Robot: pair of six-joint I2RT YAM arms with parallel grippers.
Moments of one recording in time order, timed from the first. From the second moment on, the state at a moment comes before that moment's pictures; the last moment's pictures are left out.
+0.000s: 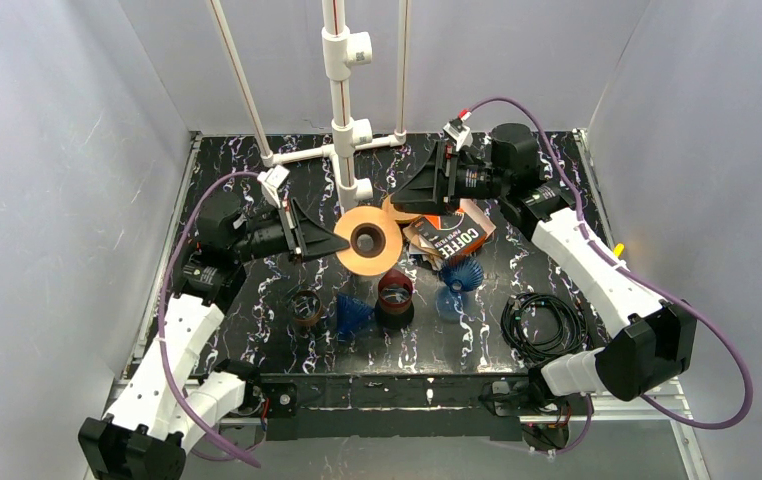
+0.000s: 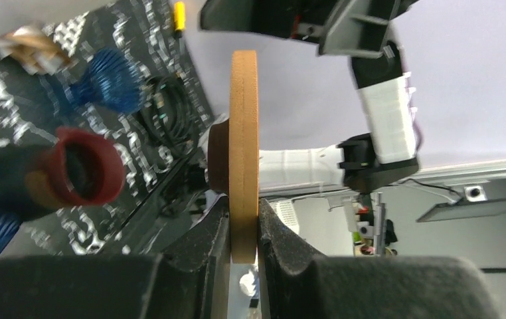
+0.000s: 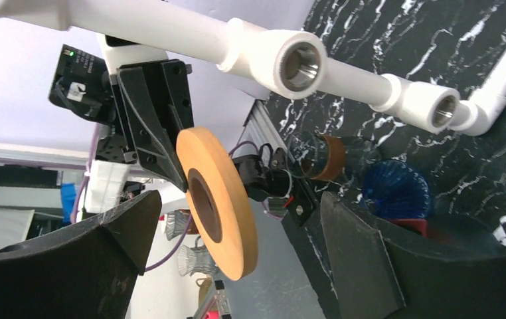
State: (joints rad) left arm -0.28 0.90 0.86 -0.09 0.92 -1.08; right arm 0.48 1.36 1.29 -0.20 -0.89 0.89
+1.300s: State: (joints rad) left arm -0.23 0.61 0.96 -1.00 0.40 -0.79; right arm 0.44 1.41 1.30 -0.55 -0.80 0.57
